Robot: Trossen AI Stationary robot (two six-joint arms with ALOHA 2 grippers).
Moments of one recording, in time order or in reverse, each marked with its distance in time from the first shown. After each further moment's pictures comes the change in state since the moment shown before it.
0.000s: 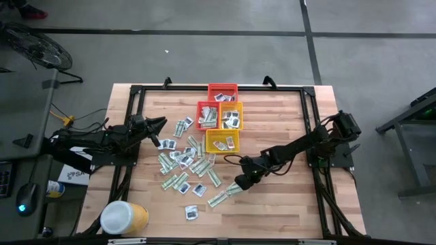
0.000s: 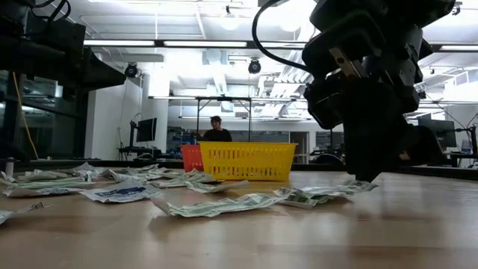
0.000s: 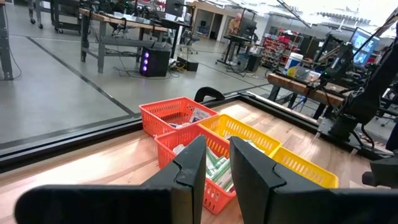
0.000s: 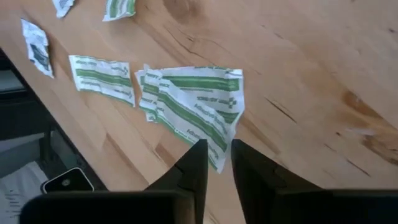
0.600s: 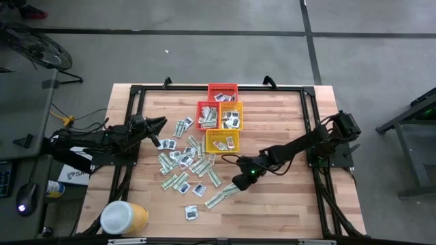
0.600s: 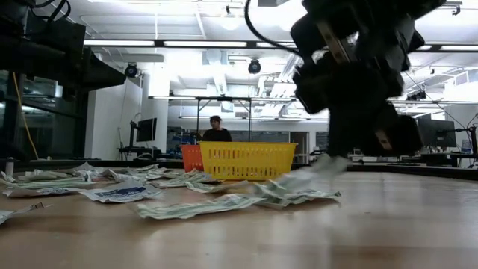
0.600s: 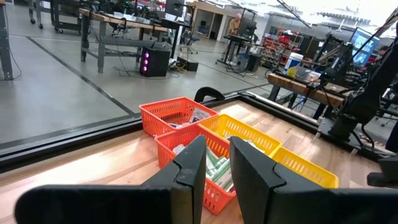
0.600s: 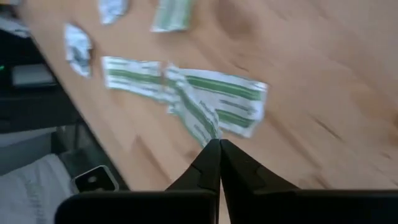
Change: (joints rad) left arm 0.000 0.000 0.000 0.000 0.000 0.000; right arm -0.001 0.000 0.048 0.022 0.004 -0.036
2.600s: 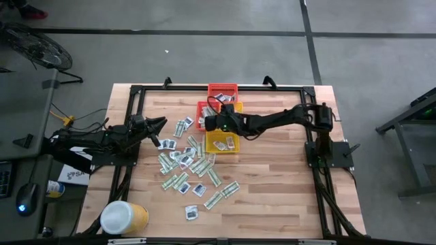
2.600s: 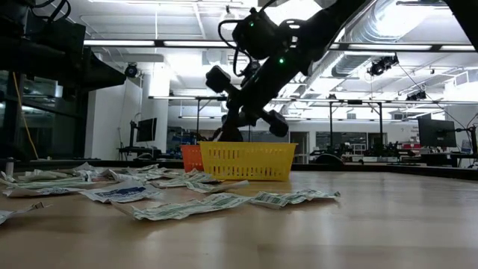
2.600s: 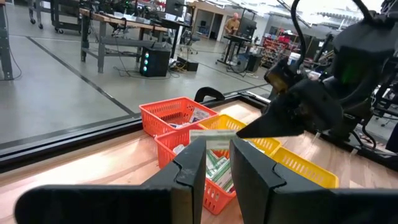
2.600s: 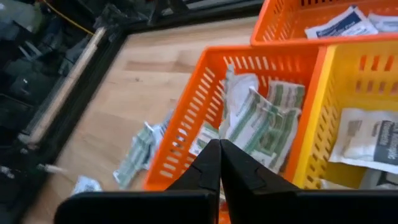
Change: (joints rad) left arm 0.000 0.000 0.000 0.000 0.000 0.000; right arm -0.414 0.240 0.359 0.140 0.720 -0.241
